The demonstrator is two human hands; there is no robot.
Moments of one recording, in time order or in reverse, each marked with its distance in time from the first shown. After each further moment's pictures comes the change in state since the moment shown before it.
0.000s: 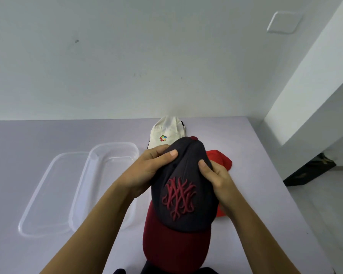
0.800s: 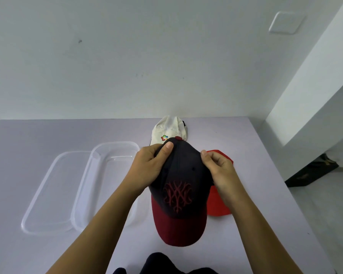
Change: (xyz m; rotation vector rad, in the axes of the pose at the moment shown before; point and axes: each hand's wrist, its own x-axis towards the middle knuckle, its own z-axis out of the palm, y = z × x) left_hand 0.001 -0.001 0.007 0.550 0.431 0.116; right_hand 0.016 0.005 -0.003 -0.152 0.246 0.013
